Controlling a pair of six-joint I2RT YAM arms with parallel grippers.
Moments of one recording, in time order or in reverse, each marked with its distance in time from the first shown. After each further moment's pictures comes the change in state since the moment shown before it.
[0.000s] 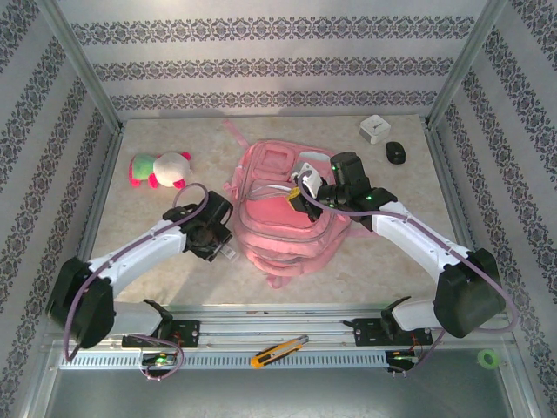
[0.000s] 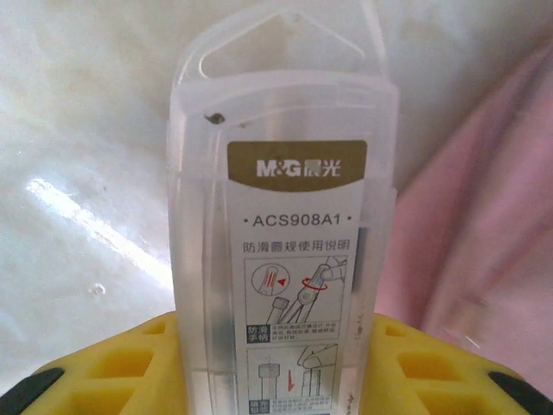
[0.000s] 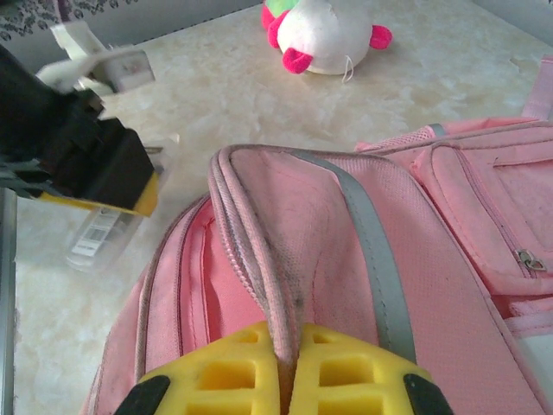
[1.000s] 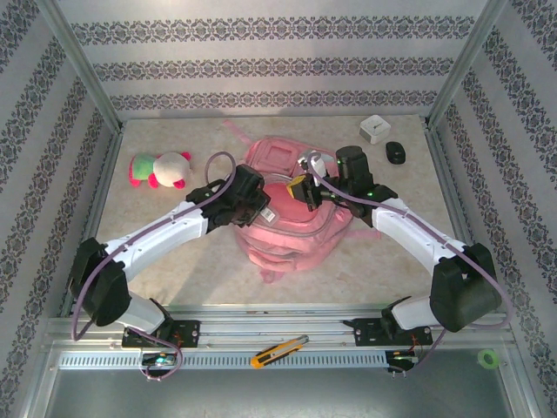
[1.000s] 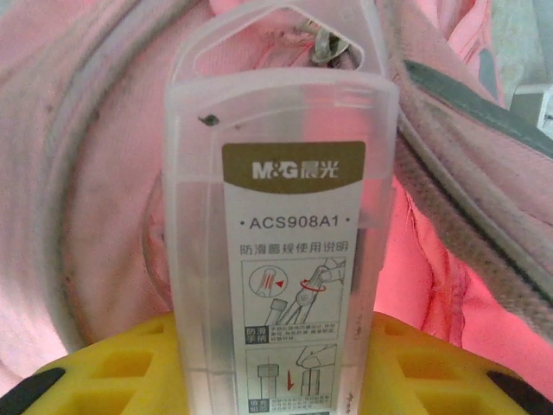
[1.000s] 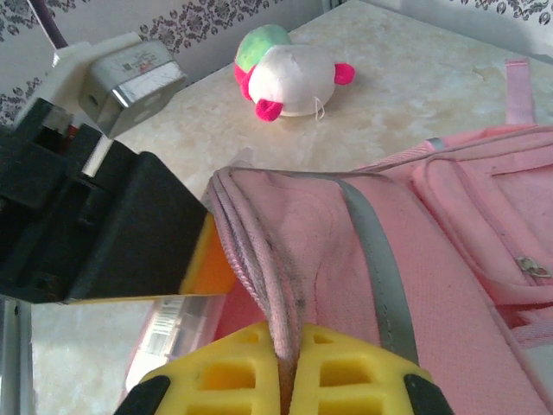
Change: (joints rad) left arm -0.142 0.200 0.313 0.238 -0.057 -0.005; right arm -0.048 0.035 0.001 0.145 -0.038 0.219
